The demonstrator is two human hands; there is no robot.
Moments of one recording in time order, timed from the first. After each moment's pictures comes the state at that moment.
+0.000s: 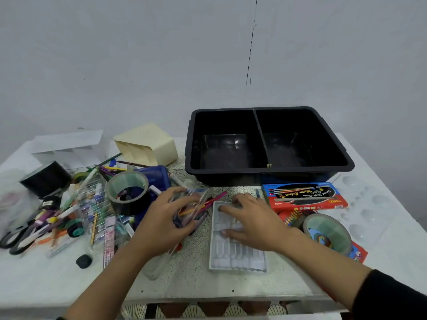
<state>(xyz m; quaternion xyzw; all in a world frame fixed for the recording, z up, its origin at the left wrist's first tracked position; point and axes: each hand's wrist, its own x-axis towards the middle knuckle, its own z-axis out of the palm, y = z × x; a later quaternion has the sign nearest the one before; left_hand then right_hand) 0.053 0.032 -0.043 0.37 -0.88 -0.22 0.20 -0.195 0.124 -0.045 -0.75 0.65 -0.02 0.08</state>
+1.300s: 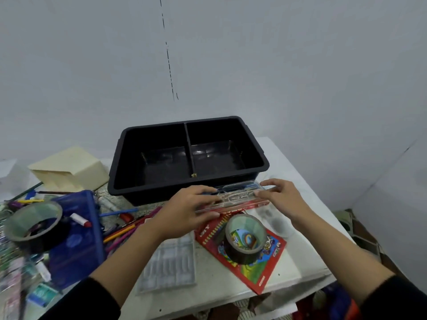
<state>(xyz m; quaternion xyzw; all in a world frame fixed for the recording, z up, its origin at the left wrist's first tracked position) -0.141 0.057 -0.023 0.14 -0.95 -0.24 0.14 -0.369 0.216 -0.003 -0.27 0.79 -0.46 0.29</state>
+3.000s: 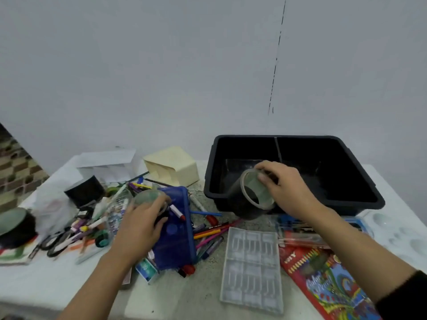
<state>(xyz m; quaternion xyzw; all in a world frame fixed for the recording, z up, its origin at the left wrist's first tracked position) 0.103 0.007 -0.011 0.49 -0.86 -0.02 0.17 -0.241 0.064 0.044 -0.67 0.64 -0.35 0.12</state>
